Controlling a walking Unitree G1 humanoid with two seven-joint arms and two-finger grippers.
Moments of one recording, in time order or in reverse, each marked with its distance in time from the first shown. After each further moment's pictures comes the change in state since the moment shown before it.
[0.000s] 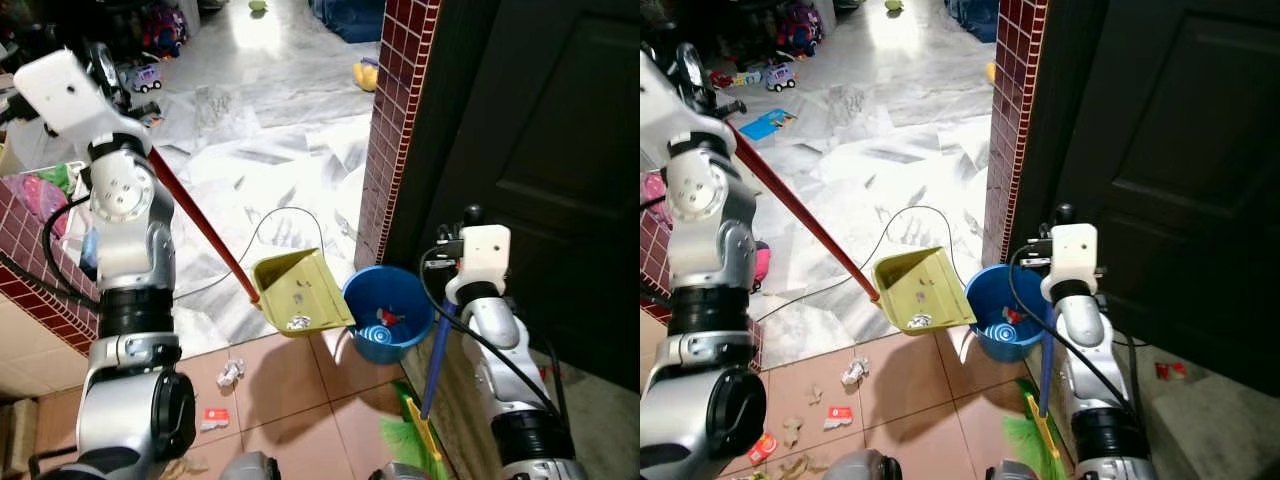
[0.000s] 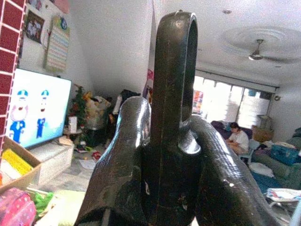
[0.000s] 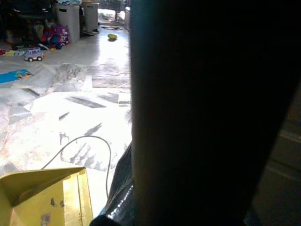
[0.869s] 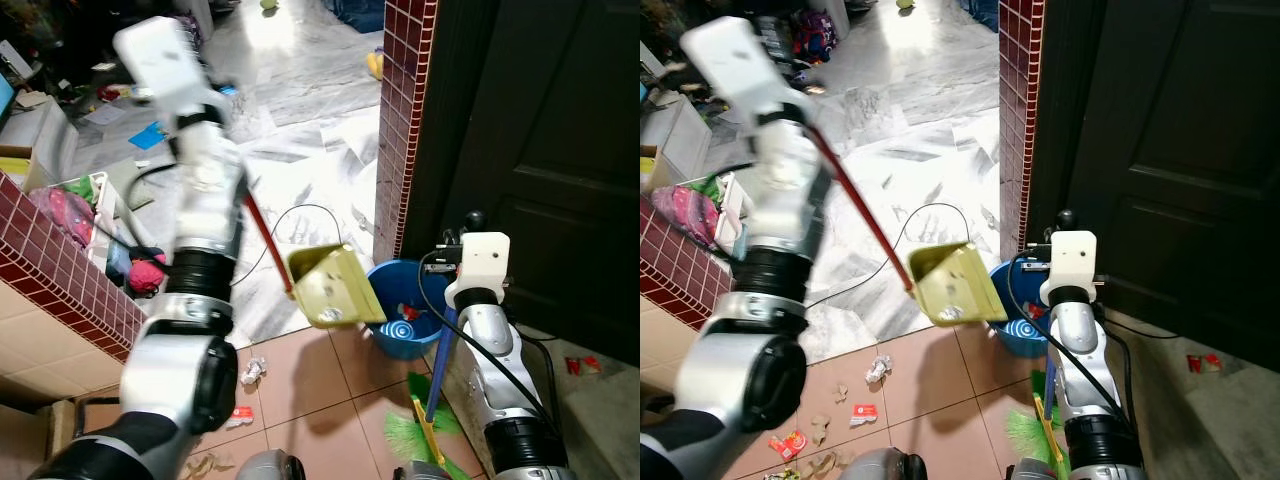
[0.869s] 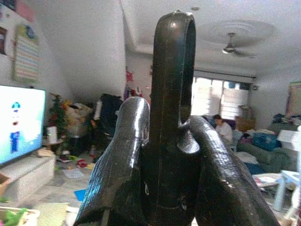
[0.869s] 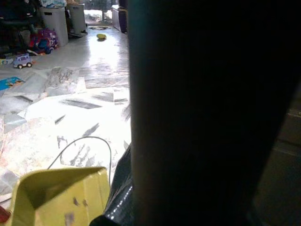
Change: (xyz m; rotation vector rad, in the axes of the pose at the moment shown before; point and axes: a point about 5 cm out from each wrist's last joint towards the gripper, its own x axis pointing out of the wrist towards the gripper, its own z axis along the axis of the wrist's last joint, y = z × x) left arm -0.014 -0.087 -0.009 -0.025 0.010 -0.083; right arm -0.006 0.007 -0.005 0.005 0.001 -0.071
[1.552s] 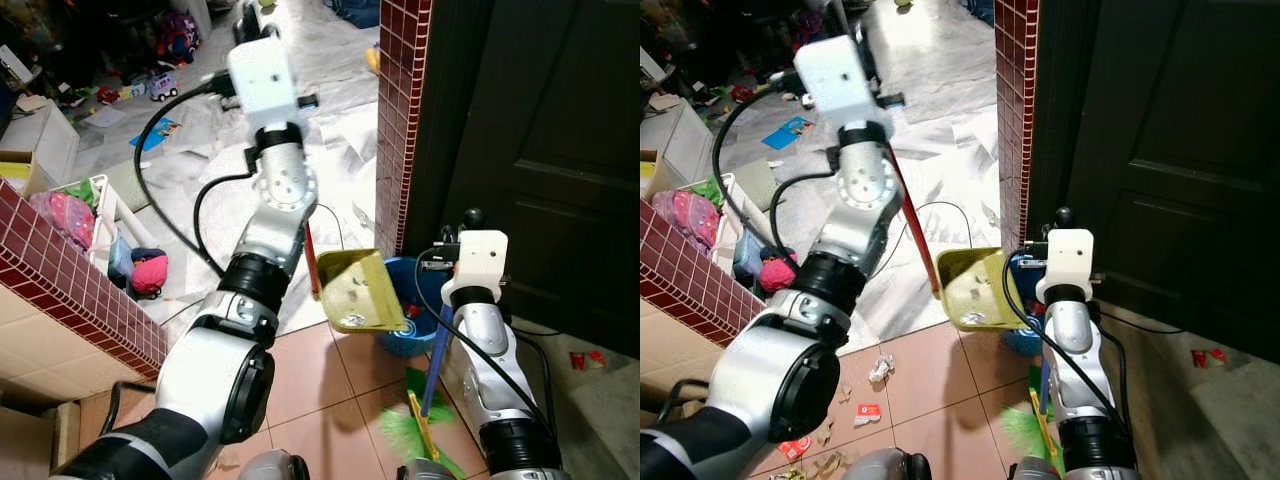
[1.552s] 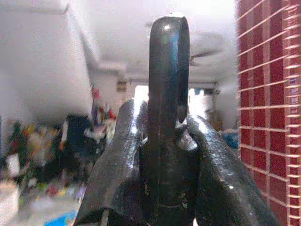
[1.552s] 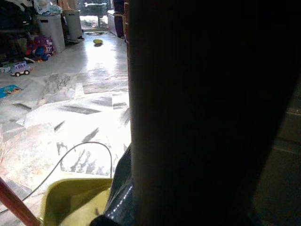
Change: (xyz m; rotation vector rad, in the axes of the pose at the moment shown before) left arm -0.033 -0.064 -0.005 0.034 -0.099 -0.167; right arm -0.001 0.006 0.006 0.013 -0.026 -0.012
